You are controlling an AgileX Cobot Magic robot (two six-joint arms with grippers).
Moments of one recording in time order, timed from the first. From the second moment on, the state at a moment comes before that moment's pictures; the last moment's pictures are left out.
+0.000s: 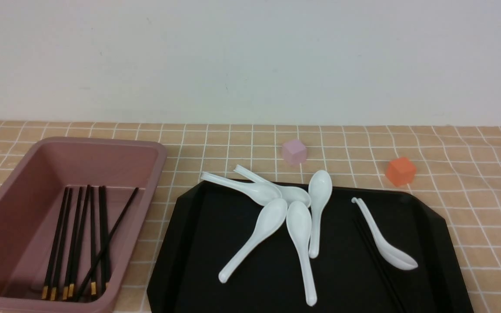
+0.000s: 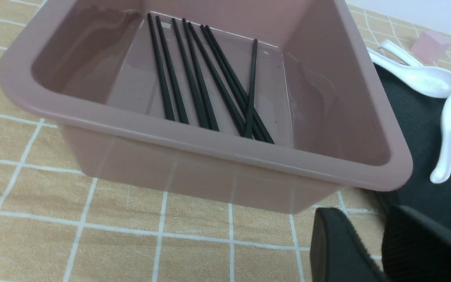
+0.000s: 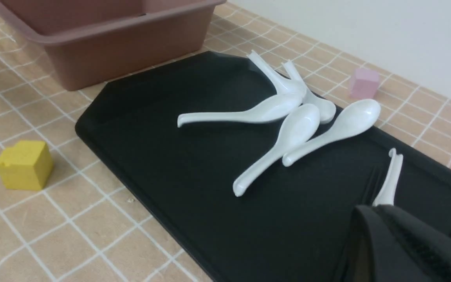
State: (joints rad) right arm 0.71 0.15 -0.16 -0.20 0.37 0.15; left arm -0.10 -0.01 0.03 -0.13 0.39 -0.20
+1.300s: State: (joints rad) right arm 0.14 -0.01 0.02 -0.11 0.37 0.17; left arm -0.10 -0.01 0.03 -0.13 0.39 -0.20
